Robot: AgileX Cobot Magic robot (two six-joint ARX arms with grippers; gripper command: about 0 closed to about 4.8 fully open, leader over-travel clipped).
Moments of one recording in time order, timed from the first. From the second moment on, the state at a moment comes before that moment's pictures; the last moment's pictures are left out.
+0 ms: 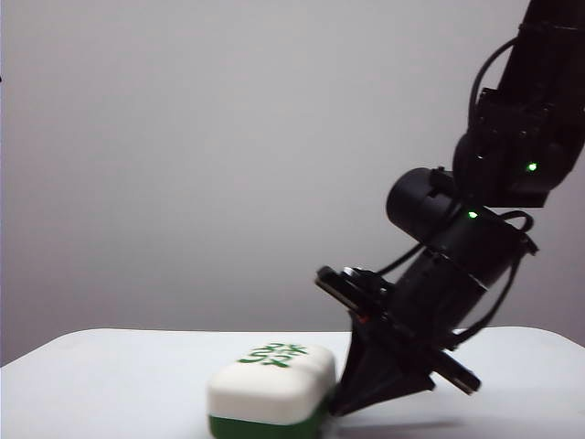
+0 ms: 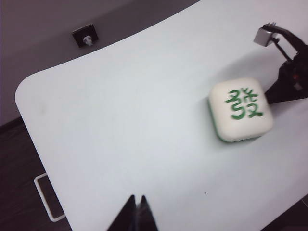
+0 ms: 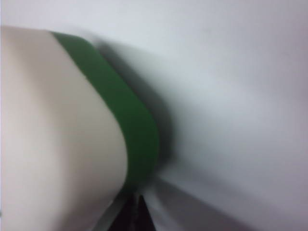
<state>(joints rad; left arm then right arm) -0.11 0.87 0.94 -0.83 0.31 0.36 0.49 1.99 0.95 -0.04 -0.55 0.43</state>
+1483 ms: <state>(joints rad) -0.11 0.77 0.94 -0.95 0.31 0.36 0.72 2.27 1.40 -0.08 -0.55 0.58</state>
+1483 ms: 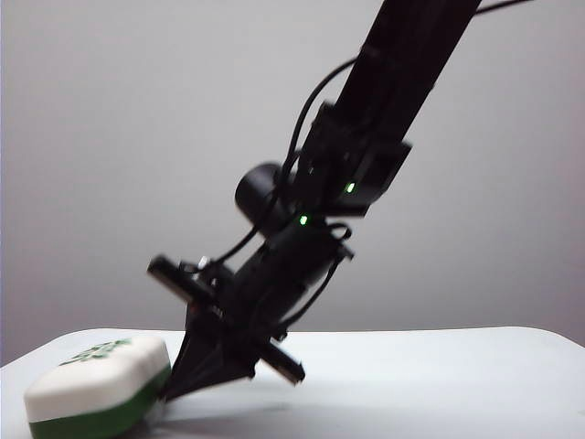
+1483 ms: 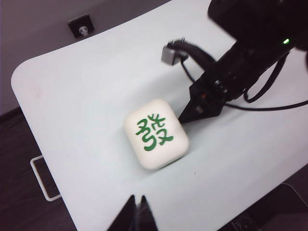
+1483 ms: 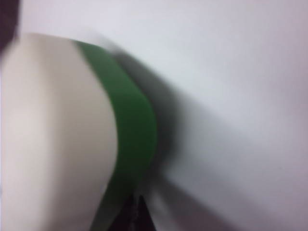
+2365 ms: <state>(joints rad) -0.11 0.74 0.94 -1.01 0.31 0.36 0.77 2.32 1.46 0.00 -0.54 0.69</state>
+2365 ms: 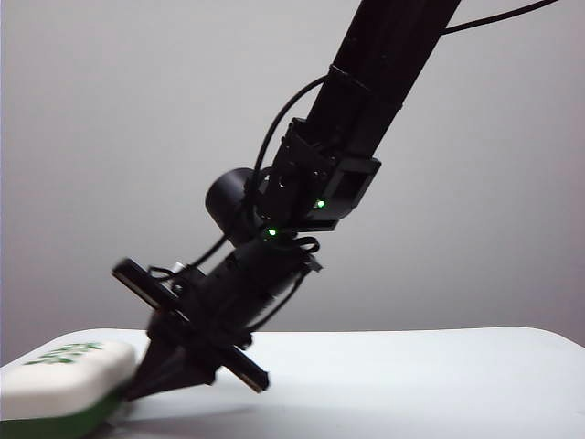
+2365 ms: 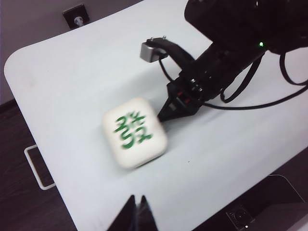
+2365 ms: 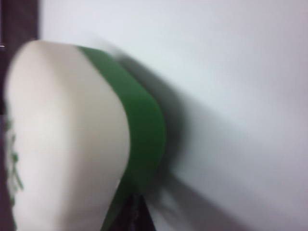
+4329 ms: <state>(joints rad) -0.11 0.43 0.94 -1.07 0.04 0.27 0.57 1.65 1.54 -0.62 -0.35 0.07</state>
